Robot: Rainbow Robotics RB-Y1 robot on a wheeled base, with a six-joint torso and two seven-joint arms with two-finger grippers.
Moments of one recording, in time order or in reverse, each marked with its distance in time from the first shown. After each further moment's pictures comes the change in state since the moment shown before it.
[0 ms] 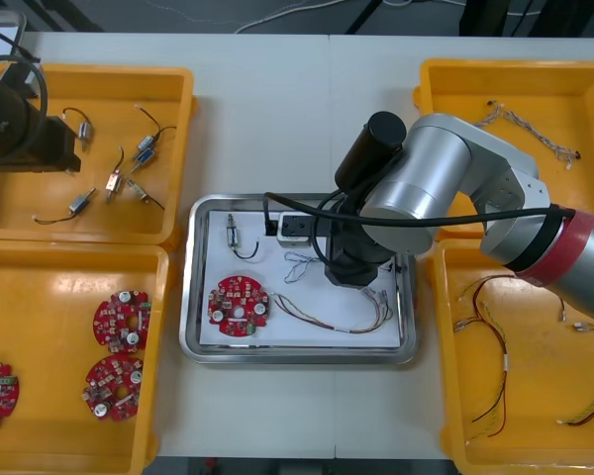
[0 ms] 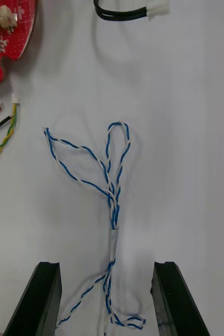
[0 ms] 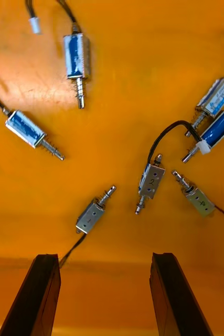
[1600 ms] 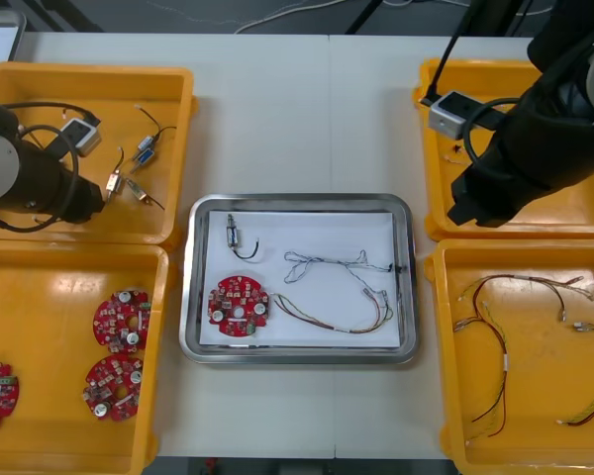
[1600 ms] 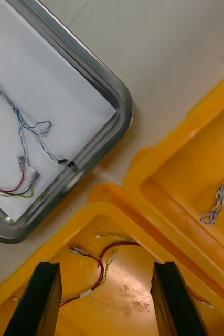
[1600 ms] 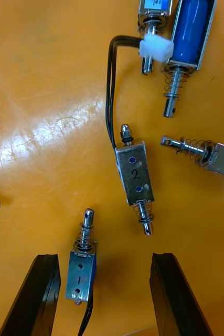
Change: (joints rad) right arm 0.105 -0.224 -0.568 -0.296 -0.199 0.507 -0.544; left arm 0.170 0.025 -0.139 0.014 0.013 -0.387 -0.427
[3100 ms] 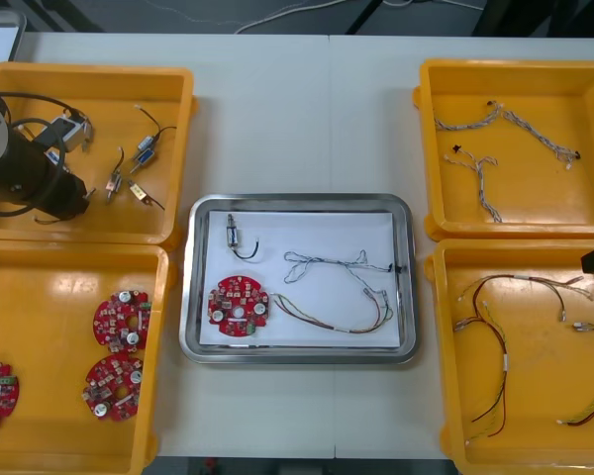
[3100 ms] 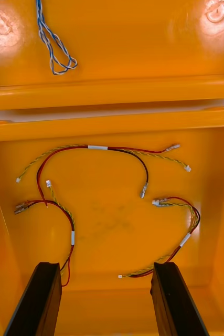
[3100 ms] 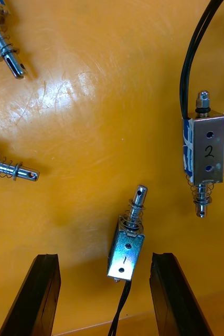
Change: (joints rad) right arm 0.532 -0.127 -0.460 -0.191 0.016 0.000 -0.443; left arm -0.123 0.016 -0.038 0.185 0.057 0.101 0.000
